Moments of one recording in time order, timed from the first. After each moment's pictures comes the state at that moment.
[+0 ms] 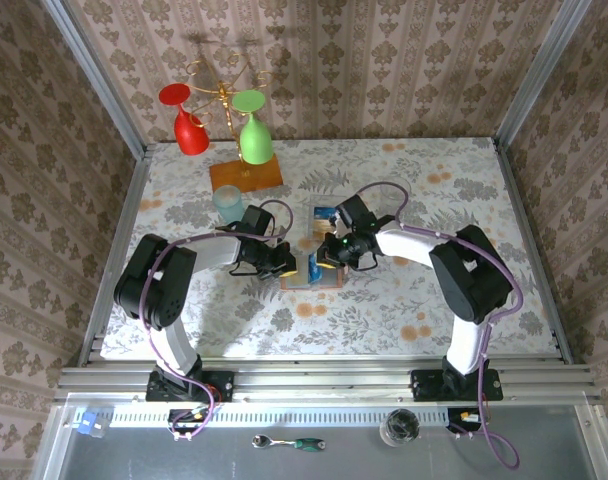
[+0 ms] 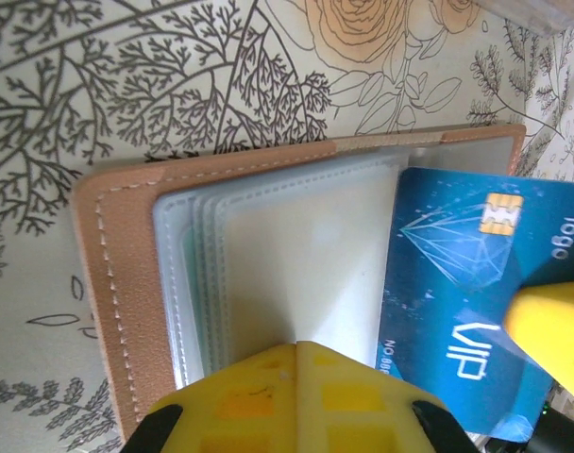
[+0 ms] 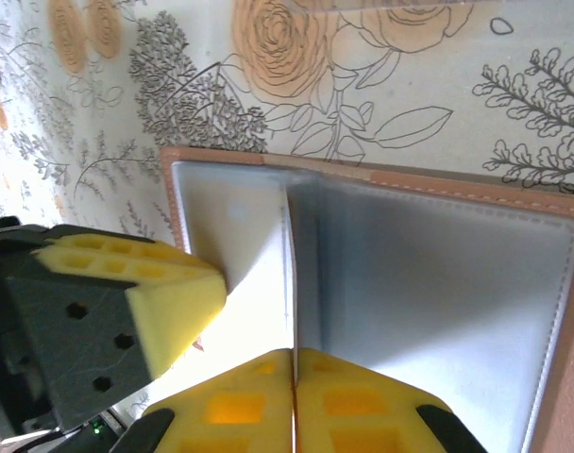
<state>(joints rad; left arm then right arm) -0.51 1.77 0.93 -0.30 0.58 -0.64 0.53 1.84 1.12 -0.33 -0.49 0.76</state>
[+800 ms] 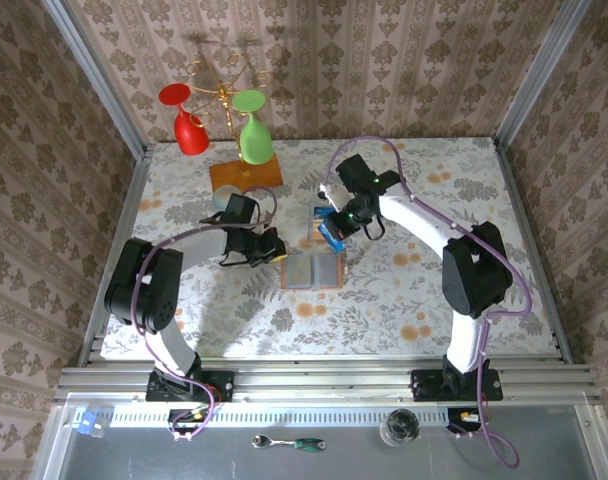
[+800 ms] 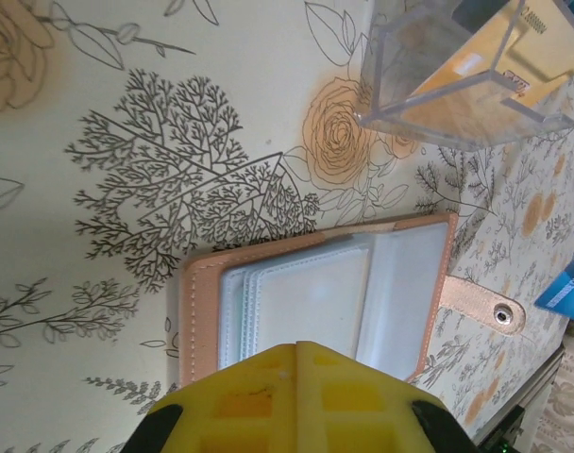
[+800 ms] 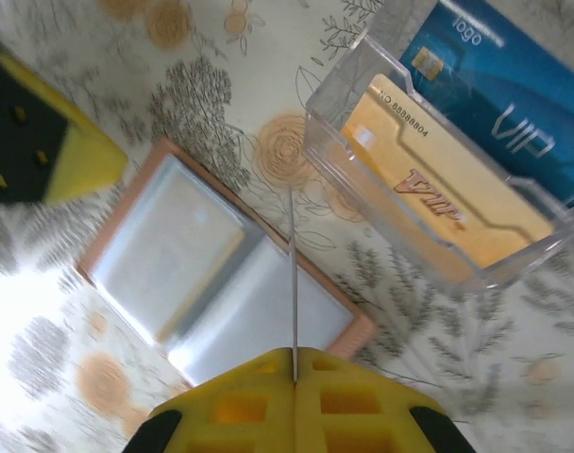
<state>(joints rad) -0.41 1.71 0.96 -0.32 0.58 -0.65 0.48 1.89 1.58 -0.88 -0.27 -0.15</state>
